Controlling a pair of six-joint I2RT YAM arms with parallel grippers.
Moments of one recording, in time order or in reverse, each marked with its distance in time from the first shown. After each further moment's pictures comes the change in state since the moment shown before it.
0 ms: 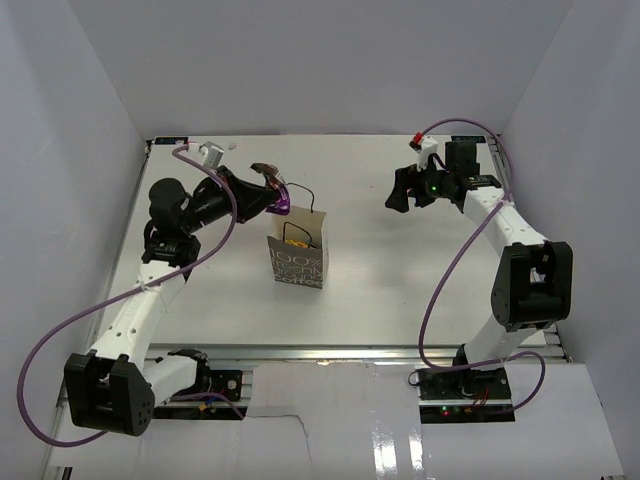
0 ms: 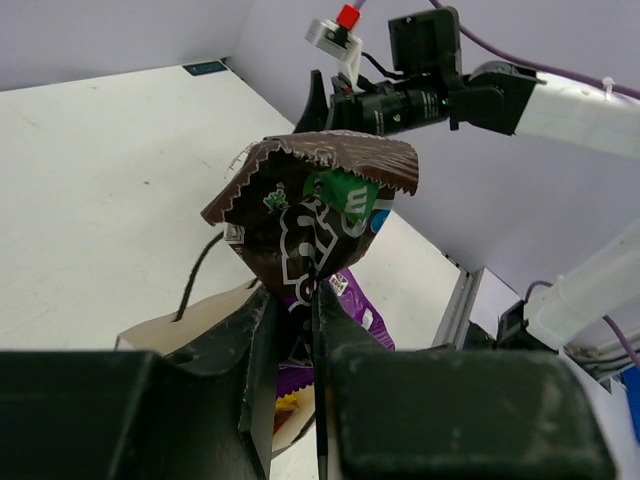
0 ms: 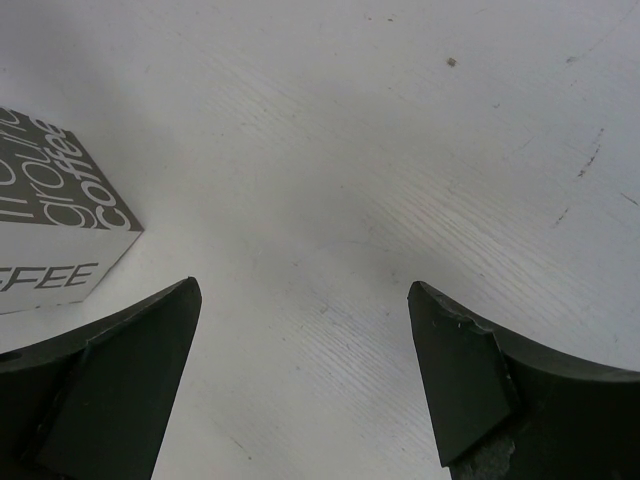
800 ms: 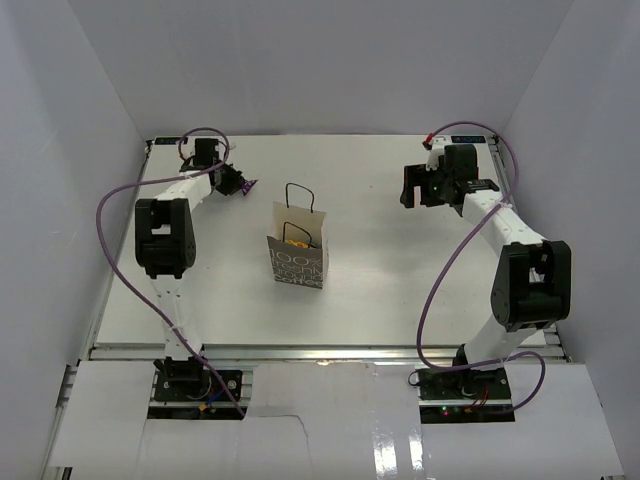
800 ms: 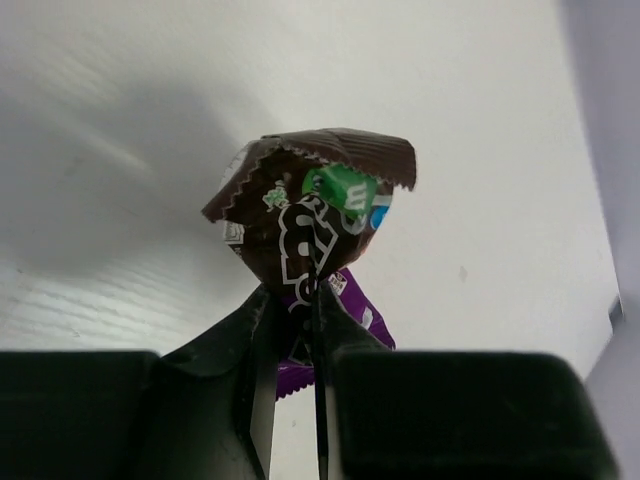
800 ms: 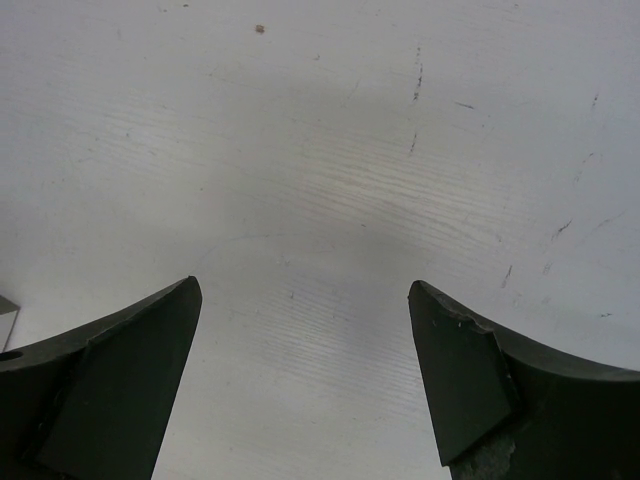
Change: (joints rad) left arm 0.116 1.129 0.824 -0.616 -0.785 -0.428; right arm 0.000 0.000 -0.041 0.056 0.364 0.139
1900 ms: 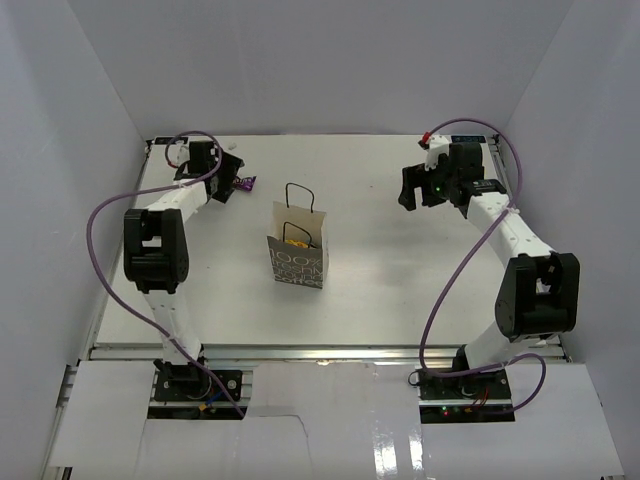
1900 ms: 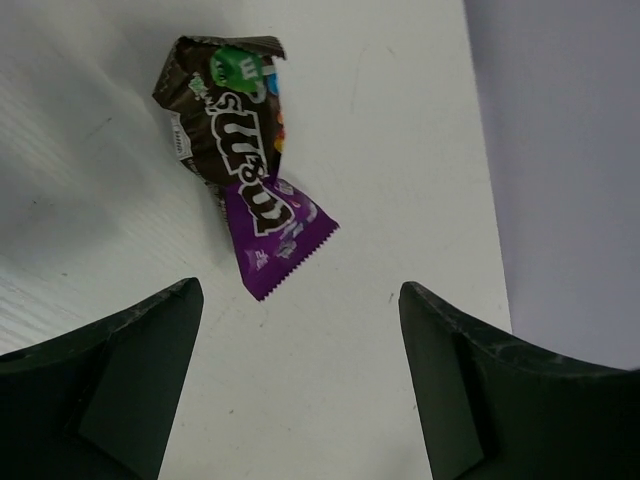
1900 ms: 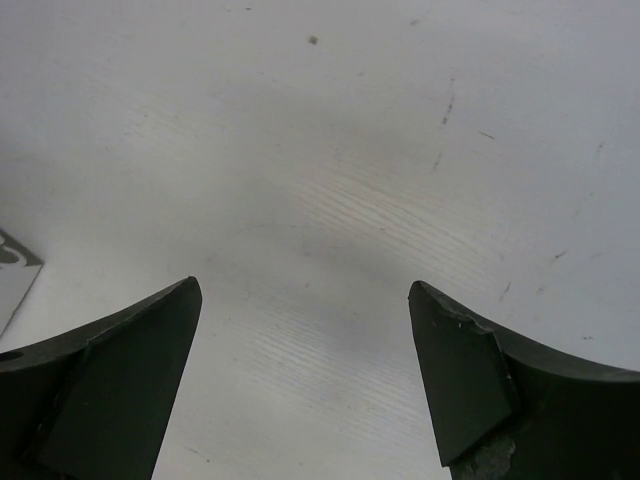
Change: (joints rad) left arm -0.002 -0.254 -0.275 0.188 -0.083 -0.150; right arm 0.007 -0.077 -0.002 -0.052 -0.135 -0.135
